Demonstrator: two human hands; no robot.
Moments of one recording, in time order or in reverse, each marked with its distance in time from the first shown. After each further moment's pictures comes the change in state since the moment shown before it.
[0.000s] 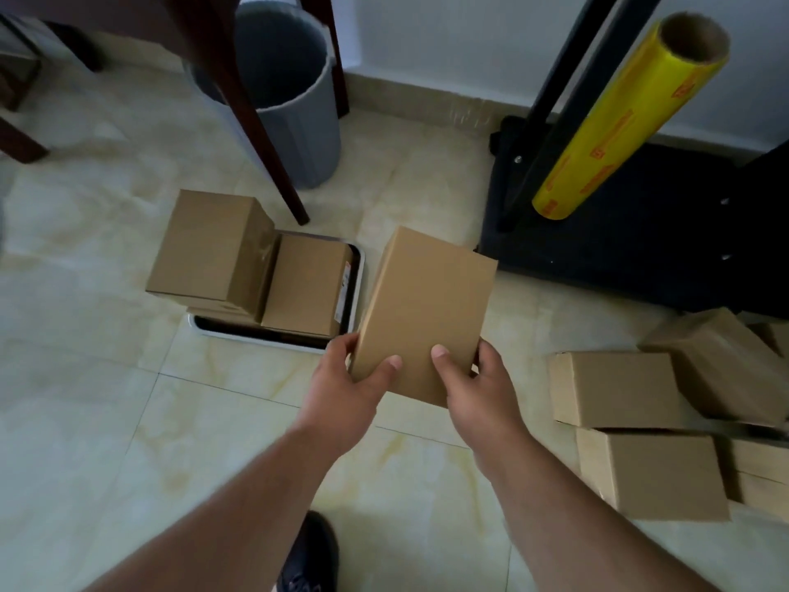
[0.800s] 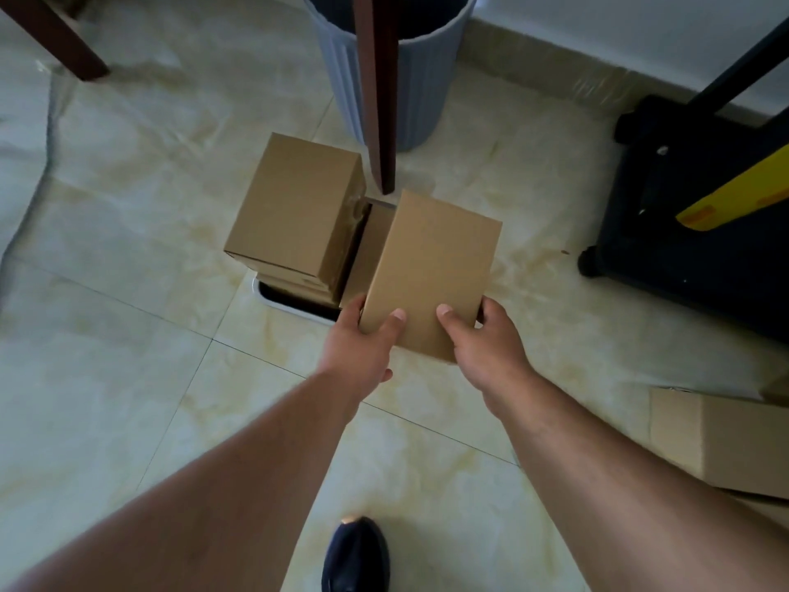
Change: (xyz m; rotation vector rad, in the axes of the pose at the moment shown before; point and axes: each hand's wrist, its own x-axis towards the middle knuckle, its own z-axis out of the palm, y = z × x) left_hand 0.113 -0.053 -0.108 -0.215 0.105 -0.172; right_hand 0.082 0.006 0.173 -0.259 -0.120 -0.049
